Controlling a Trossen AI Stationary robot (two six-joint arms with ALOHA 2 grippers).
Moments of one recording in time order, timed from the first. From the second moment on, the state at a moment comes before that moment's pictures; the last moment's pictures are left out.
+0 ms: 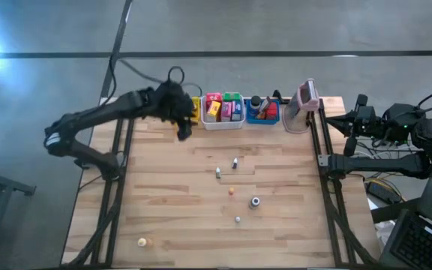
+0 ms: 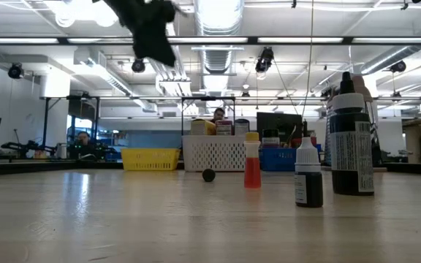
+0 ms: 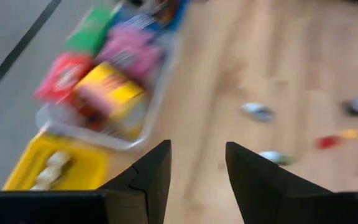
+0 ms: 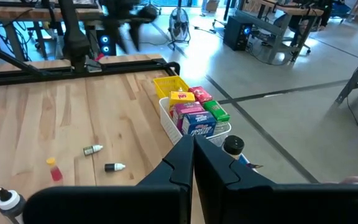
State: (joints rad) left arm 0.43 1.33 1.32 -0.74 0.09 0.07; right arm -0.16 0.42 1.15 -1.04 0.24 0.00
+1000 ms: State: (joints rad) left arm -0.19 0.89 0.86 -0.69 -0.12 -0.26; right arm -0.16 0.42 1.15 -1.04 0.24 -0.01
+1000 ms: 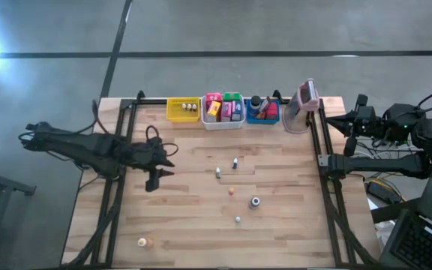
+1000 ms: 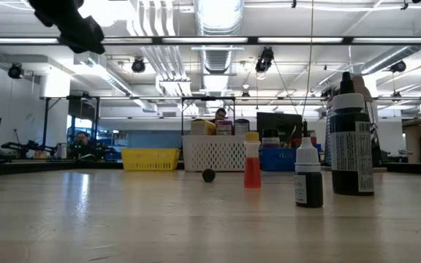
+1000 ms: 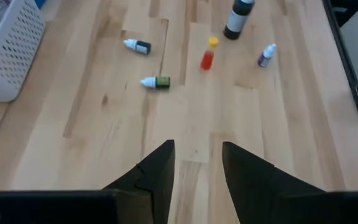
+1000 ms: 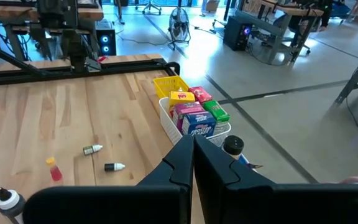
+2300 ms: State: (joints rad) left arm -0.19 0.84 0.80 -0.77 -0.13 -0.26; right arm -0.16 0.44 1.14 -0.78 0.18 0.09
